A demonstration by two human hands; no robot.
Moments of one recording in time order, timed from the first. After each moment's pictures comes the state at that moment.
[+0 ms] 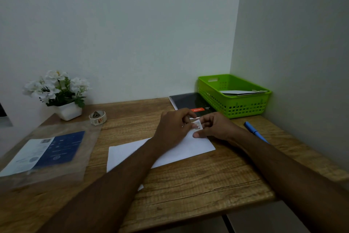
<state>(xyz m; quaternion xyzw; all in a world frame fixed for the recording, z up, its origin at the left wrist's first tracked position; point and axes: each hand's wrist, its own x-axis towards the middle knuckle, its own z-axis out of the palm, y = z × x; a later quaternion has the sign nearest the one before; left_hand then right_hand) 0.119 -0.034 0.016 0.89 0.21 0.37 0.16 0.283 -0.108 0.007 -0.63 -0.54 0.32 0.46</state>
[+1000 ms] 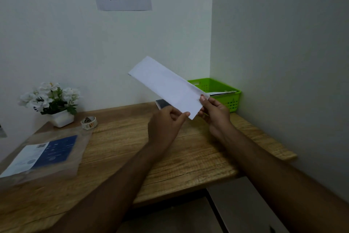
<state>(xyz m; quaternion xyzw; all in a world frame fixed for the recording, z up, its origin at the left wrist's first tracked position) 0.128 -0.105 0.040 0.80 0.33 0.47 0.18 0.279 -0.154 0.041 -0.43 -0.22 0.29 0.82</state>
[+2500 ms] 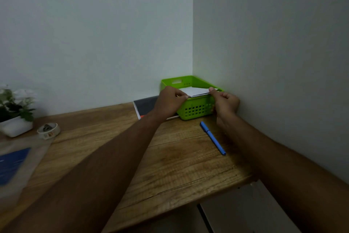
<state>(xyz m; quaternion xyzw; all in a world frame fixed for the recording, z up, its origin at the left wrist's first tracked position) 0.253 -0.054 0.072 0.85 0.27 0.36 0.28 0.383 -0.147 0.047 -0.58 -0.12 0.11 0.80</state>
